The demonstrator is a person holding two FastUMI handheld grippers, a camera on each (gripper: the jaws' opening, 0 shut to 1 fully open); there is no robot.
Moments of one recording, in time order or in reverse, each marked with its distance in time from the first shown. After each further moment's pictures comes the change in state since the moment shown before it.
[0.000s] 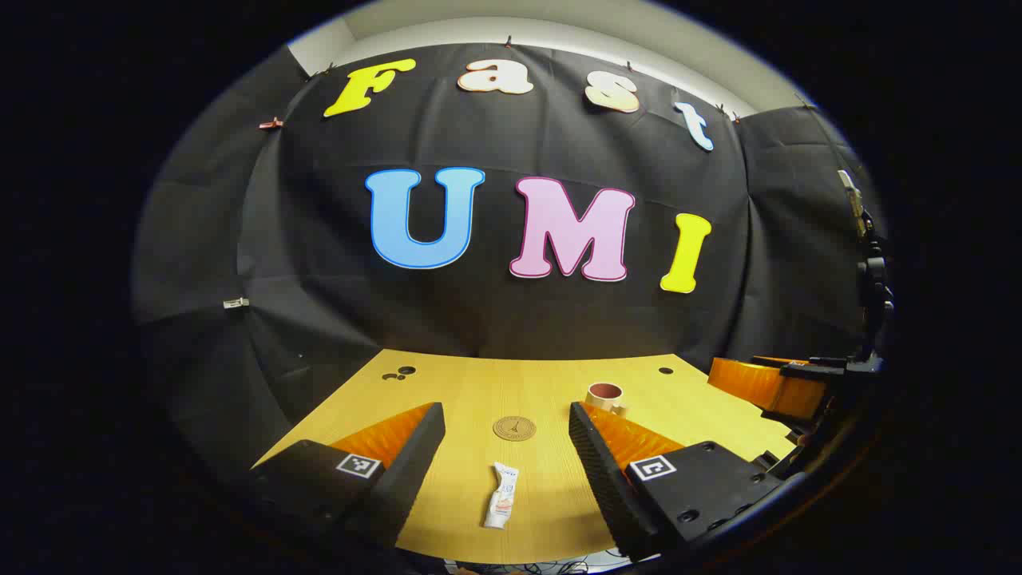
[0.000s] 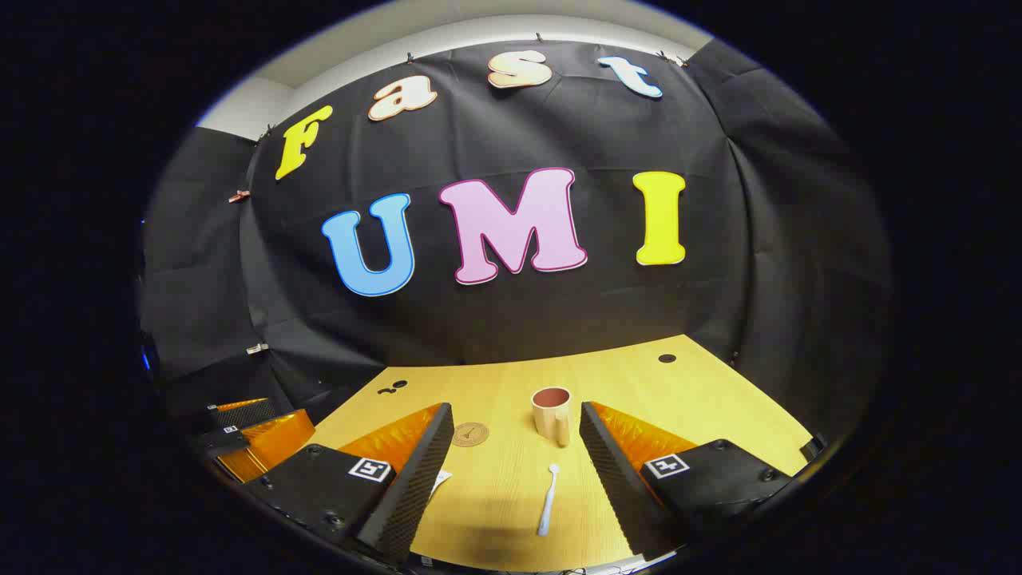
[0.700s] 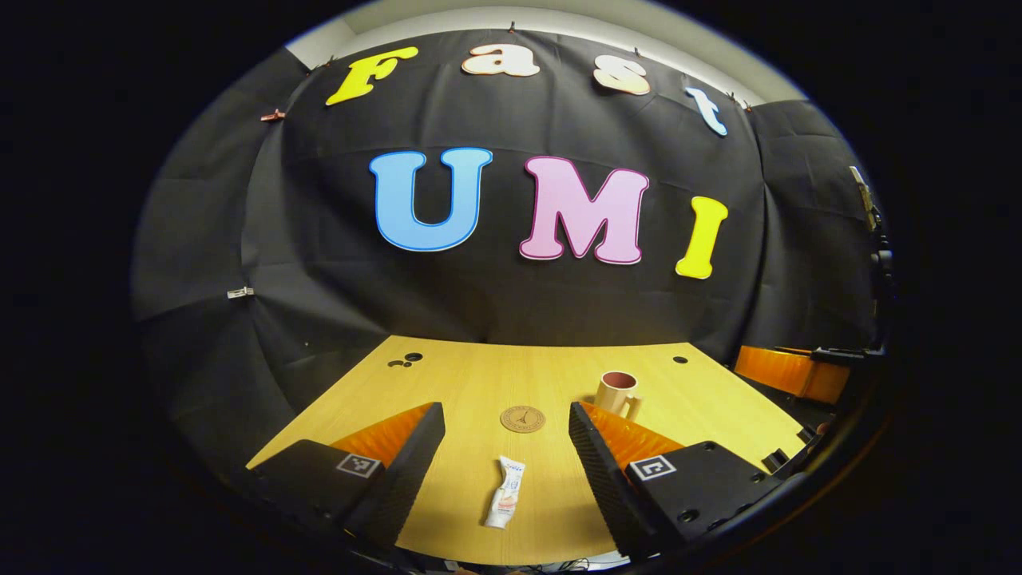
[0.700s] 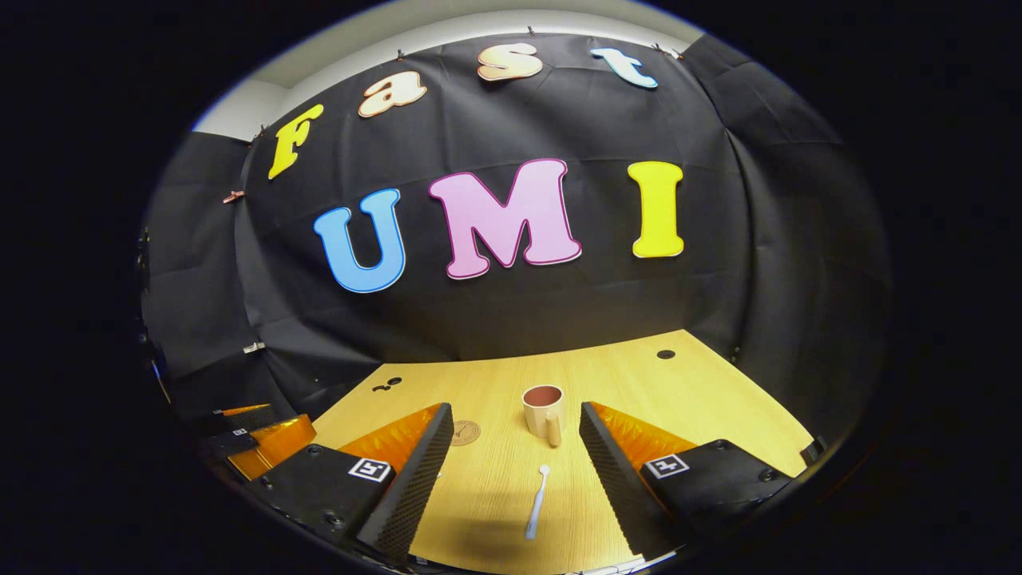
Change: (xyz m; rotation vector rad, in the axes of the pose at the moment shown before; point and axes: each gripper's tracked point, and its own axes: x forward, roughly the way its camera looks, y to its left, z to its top) left arm 0.028 0.006 -0.017 0.003 0.058 0.053; right arm 0.017 -0.024 -0.008 0.019 0.036 0.014
